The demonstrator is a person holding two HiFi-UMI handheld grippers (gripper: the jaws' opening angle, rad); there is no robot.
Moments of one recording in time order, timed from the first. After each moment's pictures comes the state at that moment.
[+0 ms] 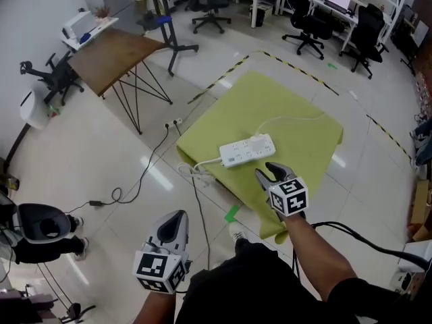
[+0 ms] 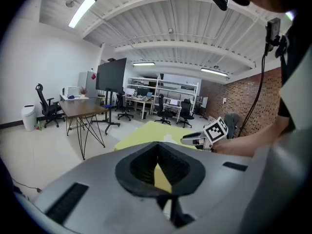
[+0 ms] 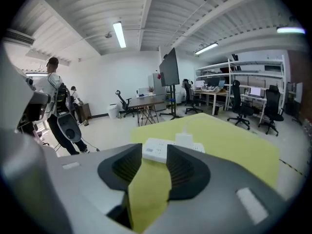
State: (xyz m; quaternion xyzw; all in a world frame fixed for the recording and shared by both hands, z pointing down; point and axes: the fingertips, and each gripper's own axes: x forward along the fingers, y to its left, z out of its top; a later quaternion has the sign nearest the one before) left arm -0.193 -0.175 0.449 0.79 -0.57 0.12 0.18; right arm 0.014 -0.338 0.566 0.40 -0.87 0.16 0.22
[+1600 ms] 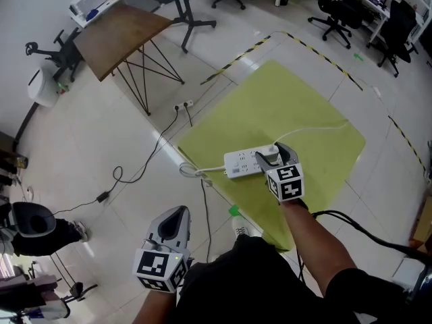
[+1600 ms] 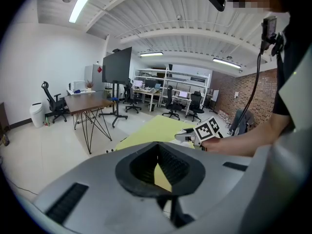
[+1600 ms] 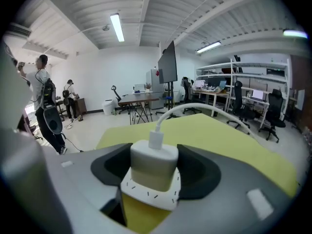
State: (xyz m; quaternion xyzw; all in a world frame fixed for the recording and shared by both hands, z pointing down) left arm -0.189 -0.267 0.479 0.75 -0.60 0.16 0.22; right arm -0.003 -0.478 0.623 0.40 -0.87 0.14 0.25
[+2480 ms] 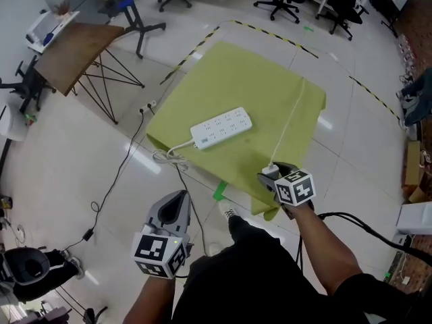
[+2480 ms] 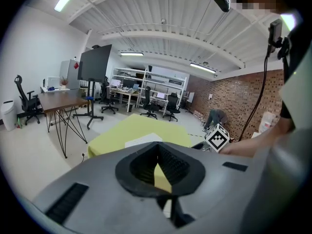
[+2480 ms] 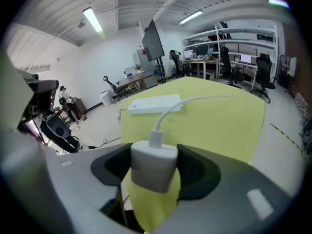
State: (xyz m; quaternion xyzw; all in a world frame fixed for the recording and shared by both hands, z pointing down) left arm -0.123 -0.225 0.479 0.84 -0.49 0.14 0.21; right arm 0.112 -0.282 0.652 0.40 -0.81 0.31 0.31
